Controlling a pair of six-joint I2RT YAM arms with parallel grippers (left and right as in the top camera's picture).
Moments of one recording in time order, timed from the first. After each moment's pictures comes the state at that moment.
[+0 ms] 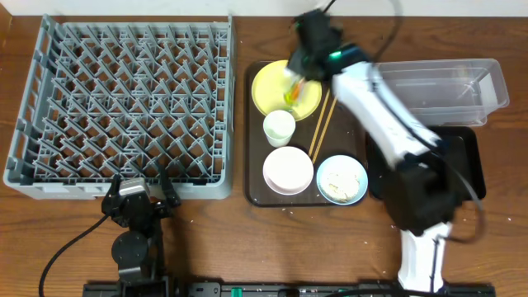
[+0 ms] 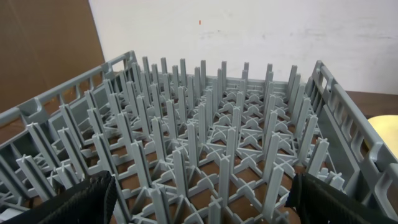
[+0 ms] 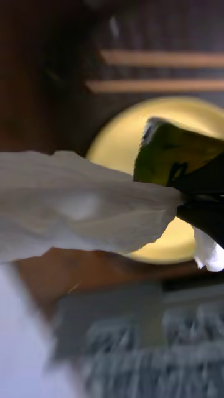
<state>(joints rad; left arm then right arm) 0.13 0.01 0.02 -0.11 -0.10 0.00 0.42 2.10 1.90 -0.71 0.11 0.81</state>
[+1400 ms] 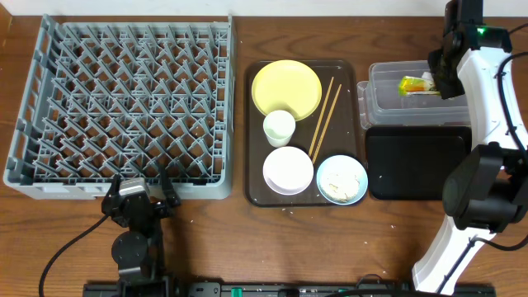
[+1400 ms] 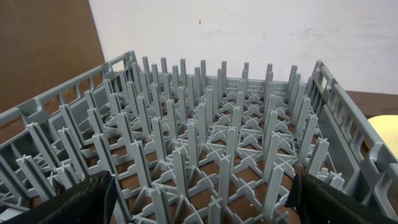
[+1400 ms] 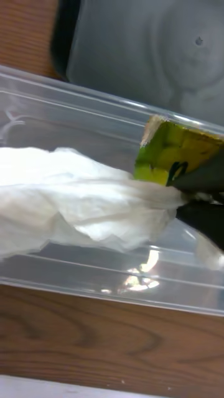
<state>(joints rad) 0.13 0.01 0.02 -0.11 -0.10 0.00 -0.10 2.07 1.92 -1.09 0.30 1.24</state>
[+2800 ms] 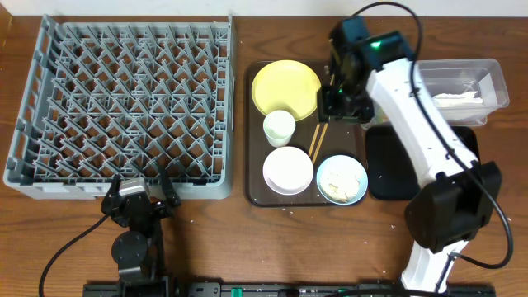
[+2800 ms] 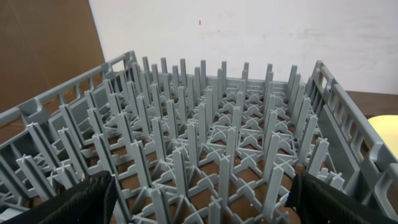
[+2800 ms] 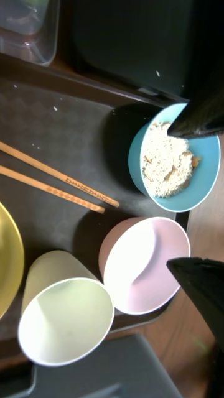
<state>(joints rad) 0.13 0.01 0.02 -0.11 -0.10 0.00 0.37 1.99 1.90 -1.40 -0.12 0.34</state>
